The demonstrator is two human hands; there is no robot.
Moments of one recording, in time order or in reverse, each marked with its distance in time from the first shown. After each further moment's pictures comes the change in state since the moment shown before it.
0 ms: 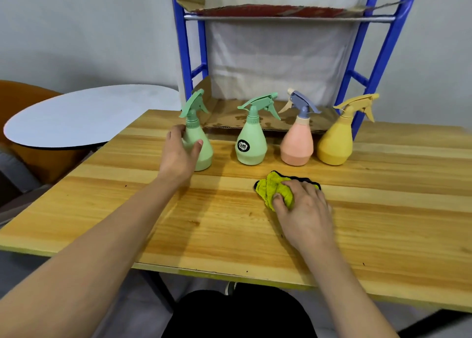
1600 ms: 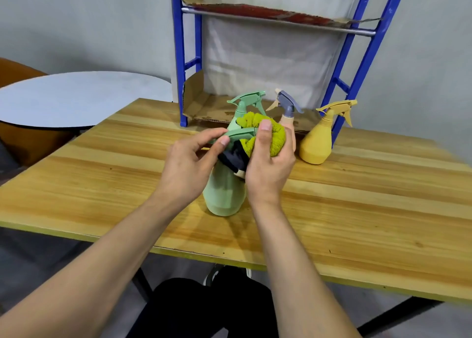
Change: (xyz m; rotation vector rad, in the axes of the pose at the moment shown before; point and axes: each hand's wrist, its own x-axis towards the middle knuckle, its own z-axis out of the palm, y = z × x) left_hand -0.104 0.062 -0.011 -0.457 -0.093 0.264; right_hand 0.016 -0.086 -0.032 1.137 0.547 -0.156
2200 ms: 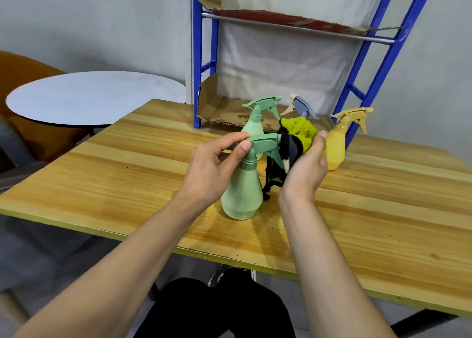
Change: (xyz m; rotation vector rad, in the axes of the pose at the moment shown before) left_hand -0.003 0.001 0.002 -0.059 -0.017 -0.028; right_hand 0.027 0.010 -0.008 0.165 0.225 0.484
